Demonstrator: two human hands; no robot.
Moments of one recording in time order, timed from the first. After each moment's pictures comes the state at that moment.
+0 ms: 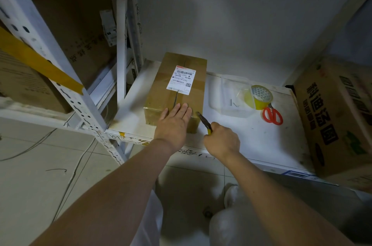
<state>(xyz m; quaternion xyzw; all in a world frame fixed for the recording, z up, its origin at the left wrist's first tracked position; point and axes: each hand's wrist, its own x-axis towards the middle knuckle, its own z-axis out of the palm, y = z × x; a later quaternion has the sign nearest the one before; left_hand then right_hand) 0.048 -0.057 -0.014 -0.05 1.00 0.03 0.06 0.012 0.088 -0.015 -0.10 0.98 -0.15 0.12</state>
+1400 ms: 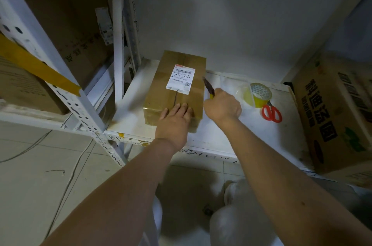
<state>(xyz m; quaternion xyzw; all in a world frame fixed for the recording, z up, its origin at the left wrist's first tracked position) 0.045 -0.058 -0.010 -0.04 1.00 0.05 0.04 -0.039 0.054 0.036 -0.04 0.98 -0.17 0.02</state>
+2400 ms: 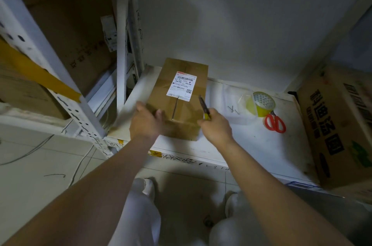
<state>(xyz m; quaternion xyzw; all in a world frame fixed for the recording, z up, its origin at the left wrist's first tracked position) 0.035 -0.117 -0.019 -0.37 0.87 0.30 -0.09 -0.023 0.059 0.006 -0.06 0.92 -0.35 0.13</state>
